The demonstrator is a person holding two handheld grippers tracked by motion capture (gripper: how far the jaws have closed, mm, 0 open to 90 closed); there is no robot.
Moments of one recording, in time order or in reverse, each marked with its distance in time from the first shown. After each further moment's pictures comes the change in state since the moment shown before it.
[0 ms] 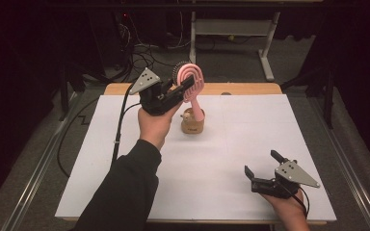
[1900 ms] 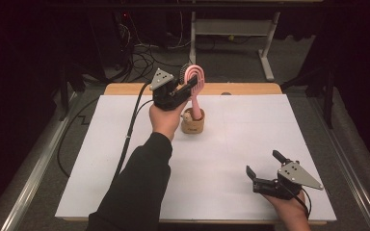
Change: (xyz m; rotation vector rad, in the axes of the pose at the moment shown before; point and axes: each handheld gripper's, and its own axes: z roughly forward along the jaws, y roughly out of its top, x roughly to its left) left arm 0.028 -0.034 0.043 0.068 0.130 -0.022; right arm -0.001 0.000 -0.005 -0.025 -0.007 0.012
